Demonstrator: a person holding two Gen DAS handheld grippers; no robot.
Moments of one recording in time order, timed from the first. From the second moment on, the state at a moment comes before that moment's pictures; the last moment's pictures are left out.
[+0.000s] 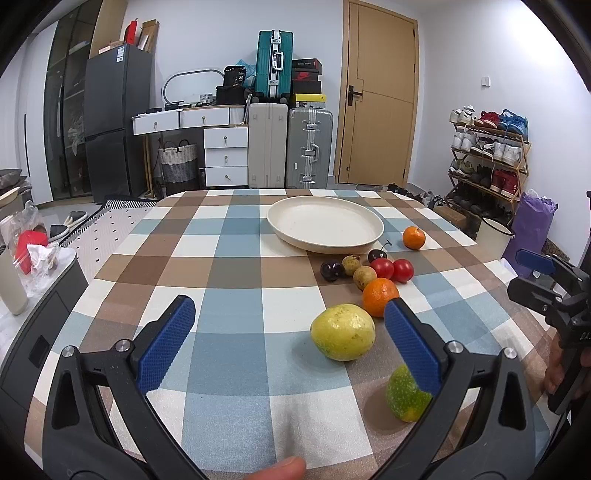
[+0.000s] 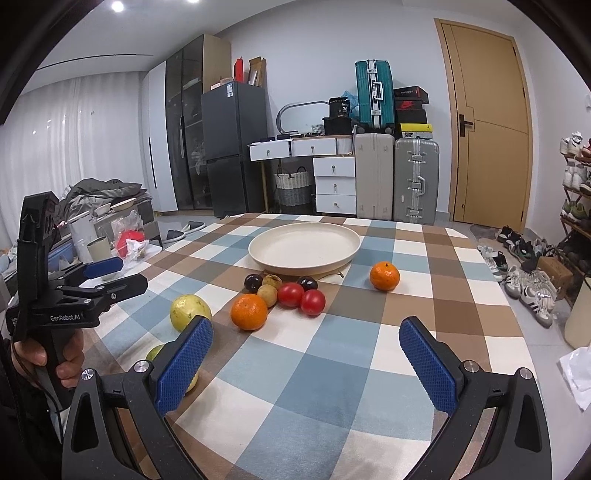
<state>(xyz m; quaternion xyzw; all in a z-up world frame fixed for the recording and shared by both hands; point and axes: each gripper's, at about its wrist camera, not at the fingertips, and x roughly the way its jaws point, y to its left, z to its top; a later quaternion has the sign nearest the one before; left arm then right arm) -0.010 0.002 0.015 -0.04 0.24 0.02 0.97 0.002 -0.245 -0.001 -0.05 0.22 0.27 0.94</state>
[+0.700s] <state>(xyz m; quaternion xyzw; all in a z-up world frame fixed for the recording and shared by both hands) -0.010 0.001 0.016 -0.04 0.24 0.02 0.97 0.007 -0.246 -0.003 -0.04 0.23 0.27 0.93</state>
